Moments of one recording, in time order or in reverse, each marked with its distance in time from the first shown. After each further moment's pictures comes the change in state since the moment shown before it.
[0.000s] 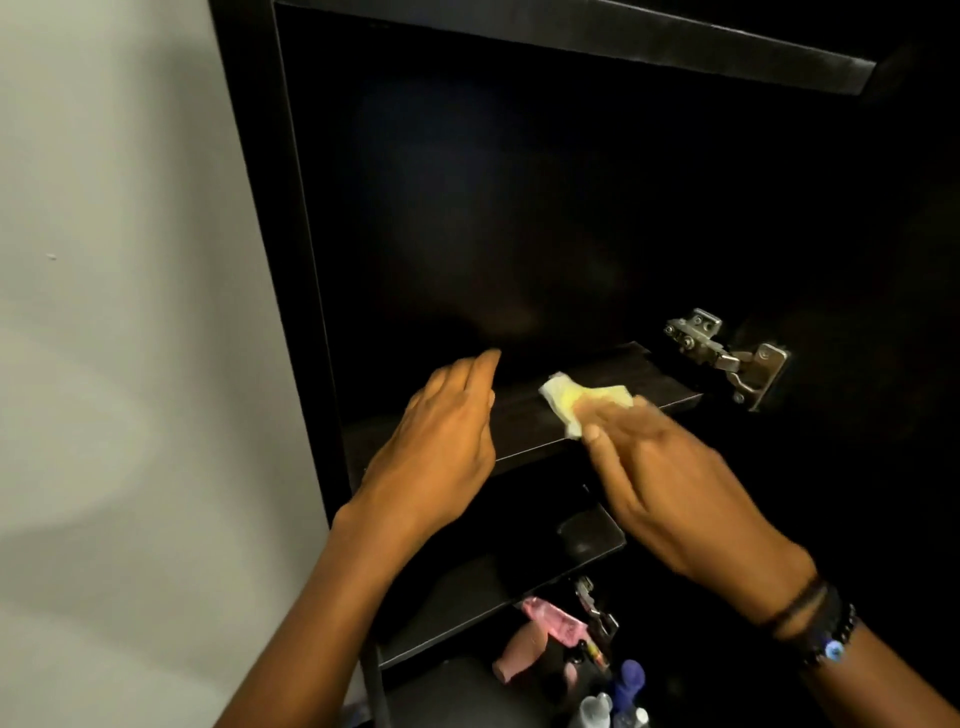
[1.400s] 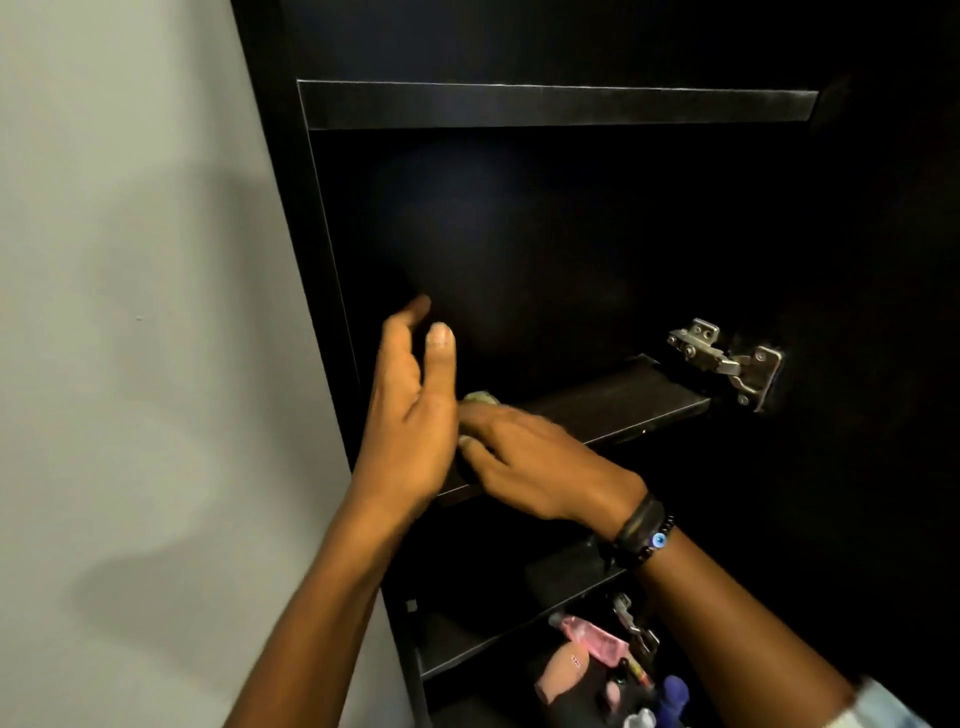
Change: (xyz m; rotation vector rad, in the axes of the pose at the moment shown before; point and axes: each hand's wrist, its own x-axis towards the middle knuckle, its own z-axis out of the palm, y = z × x) left_hand -0.003 0.033 -0.058 -0.583 0.368 -0.274; right_hand 0.068 -0.072 0.018 0.438 -0.118 -0.280
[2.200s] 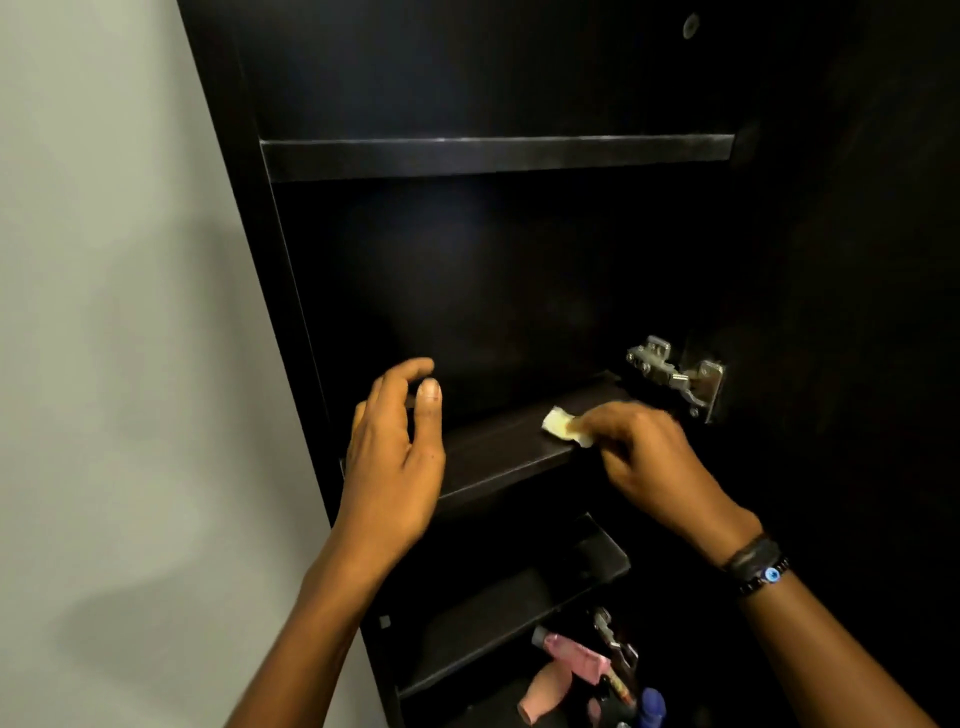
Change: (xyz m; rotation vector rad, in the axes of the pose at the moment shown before) left_hand -0.022 0.000 0.007 0.247 -0.045 0.054; right_hand -0.082 0.078 -0.047 -0.087 0.356 0.281
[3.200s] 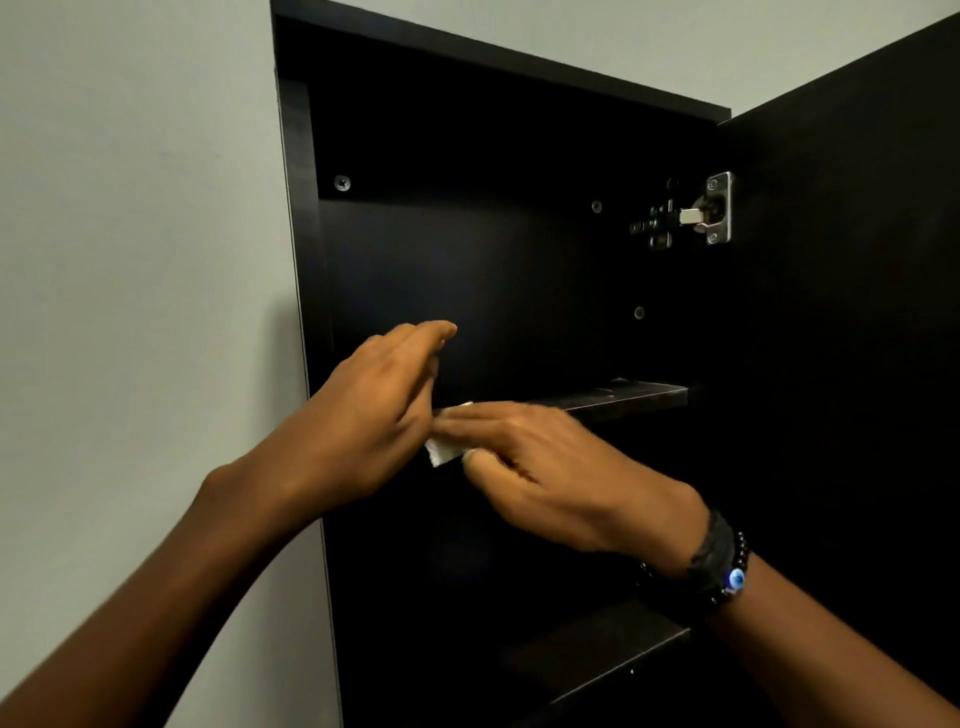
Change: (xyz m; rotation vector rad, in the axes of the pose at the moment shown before) left_hand 0.121 0.145 -0.115 0.516 -0.103 0.631; right_hand 0.092 -0.180 -0.137 -0.081 -0.003 -0.517
